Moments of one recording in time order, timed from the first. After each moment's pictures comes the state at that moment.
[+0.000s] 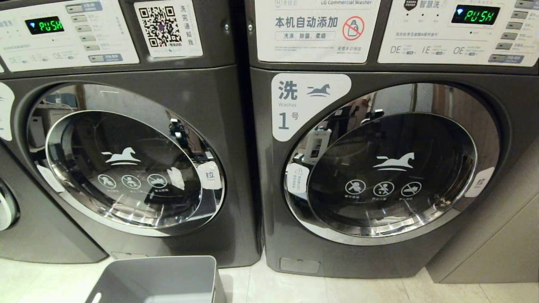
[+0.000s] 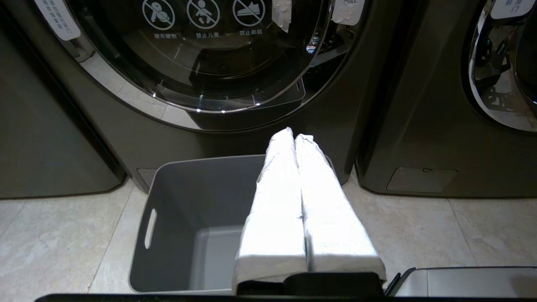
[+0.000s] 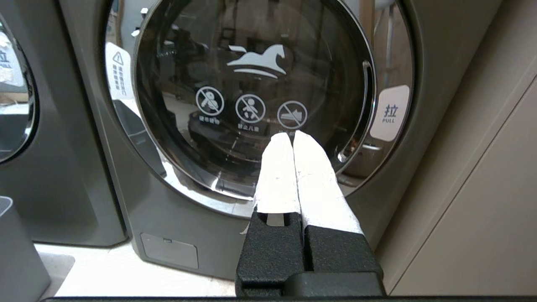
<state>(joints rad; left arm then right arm) 0.00 0.00 -0.01 0.02 -0.01 0.05 0.01 0.00 0.00 -0.26 0.06 -0.10</state>
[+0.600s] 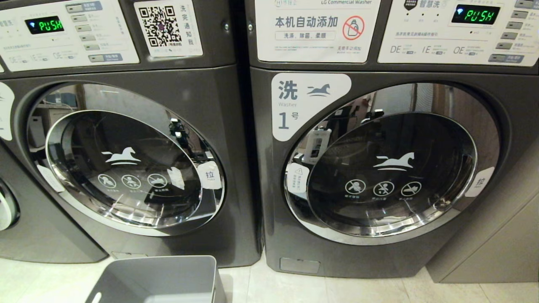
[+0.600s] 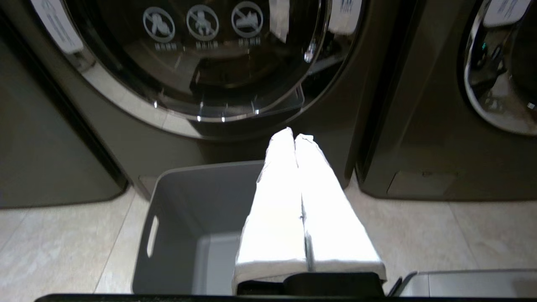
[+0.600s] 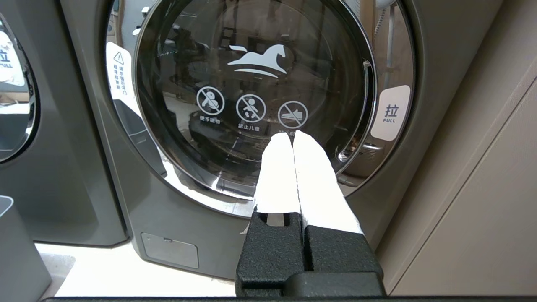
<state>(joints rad) 0.00 0.00 -0.02 0.01 -0.02 0.07 0.01 0.00 0.00 -0.26 0.06 -0.10</state>
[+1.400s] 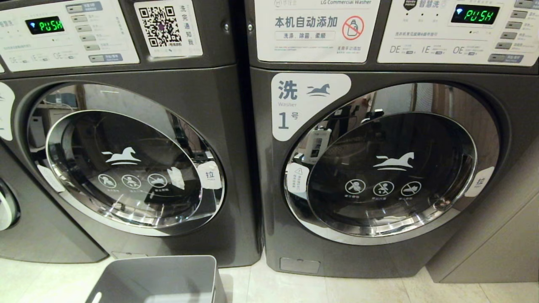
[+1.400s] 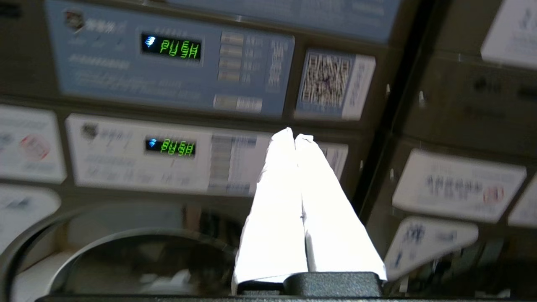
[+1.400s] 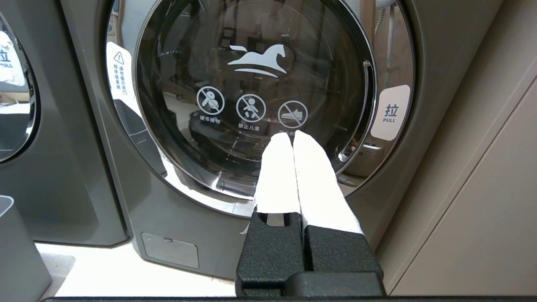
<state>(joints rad) 0.01 1.00 -1.49 0.08 -0.11 -0.14 0.01 0.00 0.00 -0.26 0.06 -0.10</state>
